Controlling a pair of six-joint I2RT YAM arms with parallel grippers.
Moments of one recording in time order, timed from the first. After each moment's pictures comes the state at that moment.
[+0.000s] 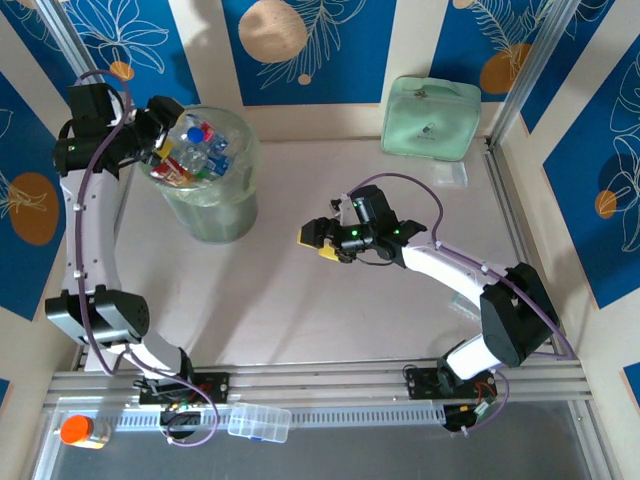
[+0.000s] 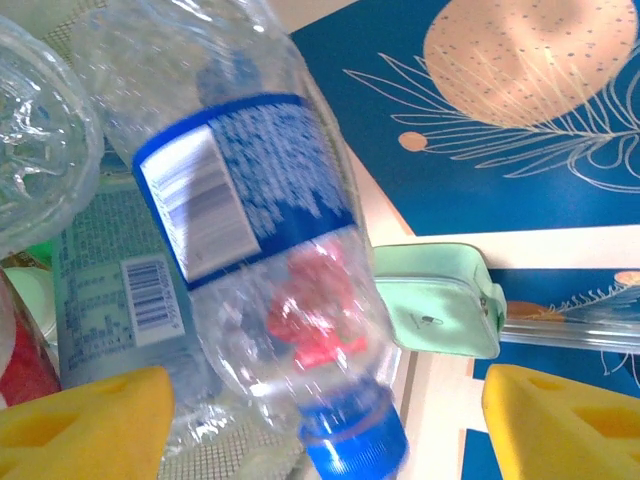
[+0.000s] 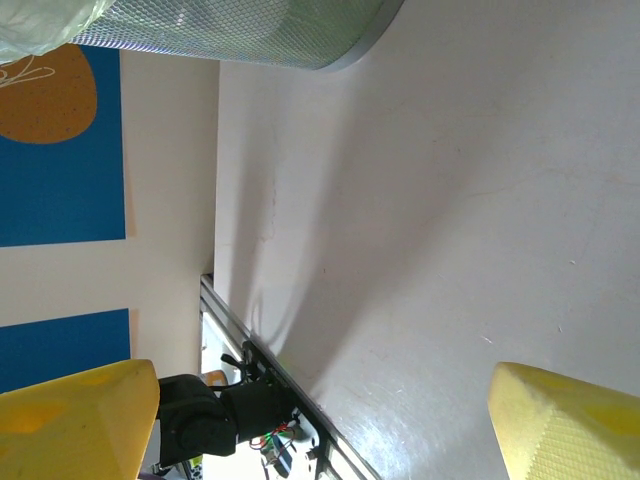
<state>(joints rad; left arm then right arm) 0.15 1.59 1.93 -0.92 0.51 -0.86 0.62 1.49 1.00 -0.20 -0.61 0.88</state>
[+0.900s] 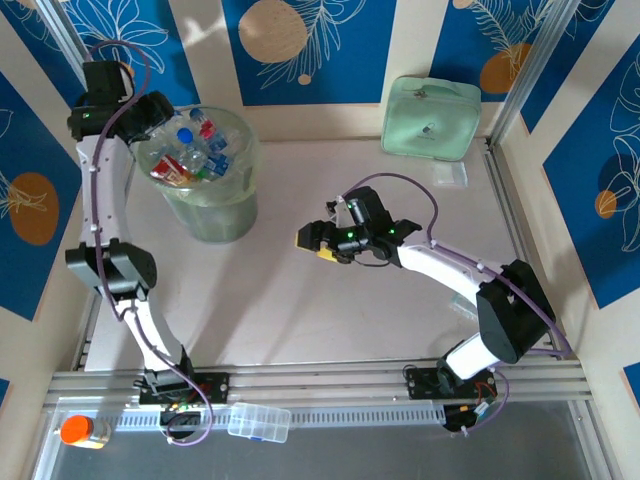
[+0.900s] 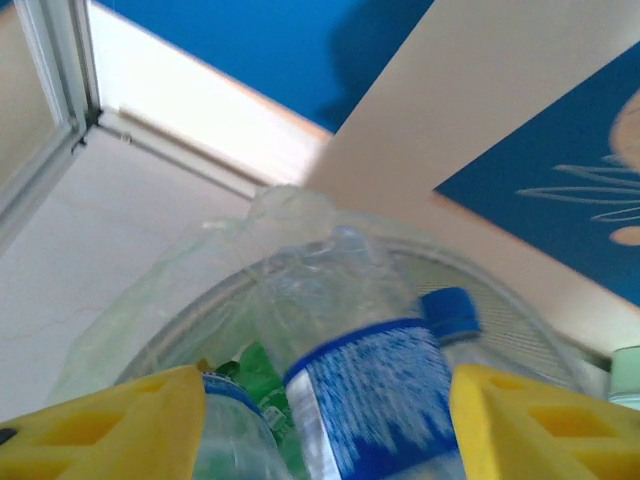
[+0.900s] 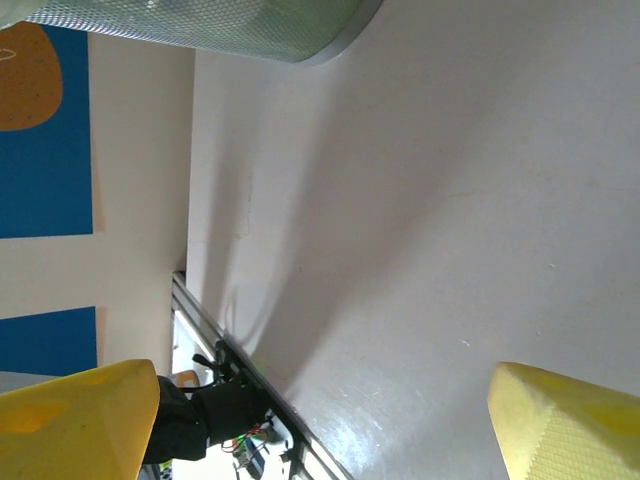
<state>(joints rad) 0.13 1.96 2.30 -1.01 0.13 -0.41 0.64 1.51 1.02 -0.24 -0.56 0.83</state>
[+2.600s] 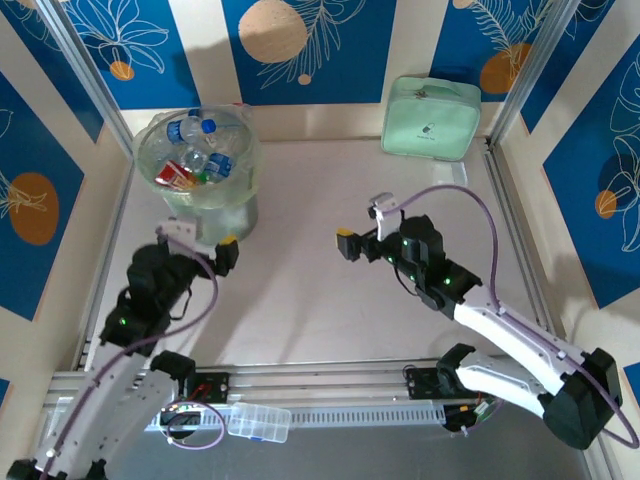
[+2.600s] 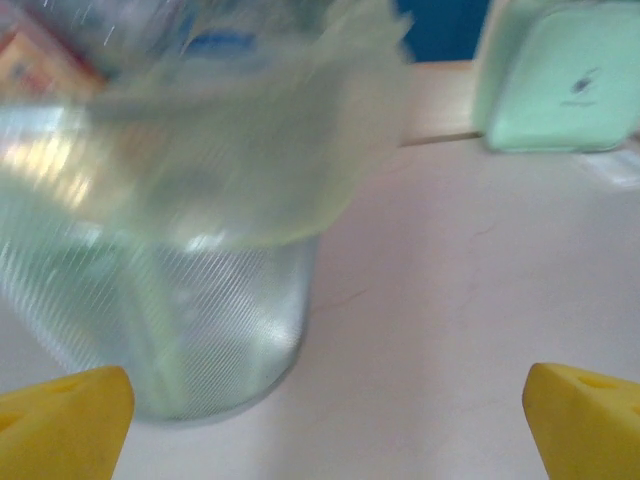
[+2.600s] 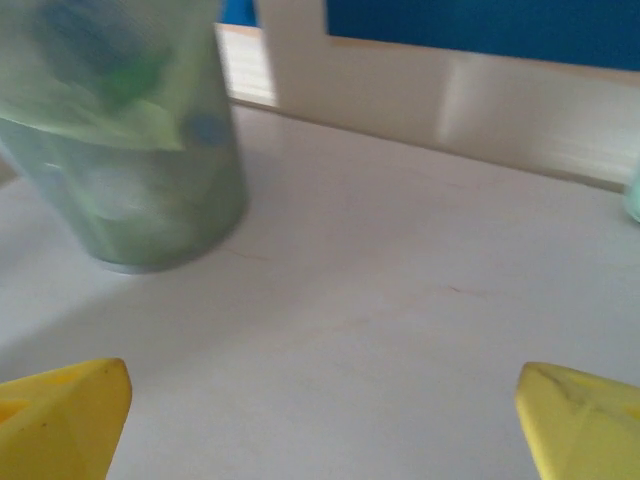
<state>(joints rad) -0.34 0.50 0.52 -0.28 -0.09 -0.06 0.60 0.94 0.60 0.04 0.07 0.08</state>
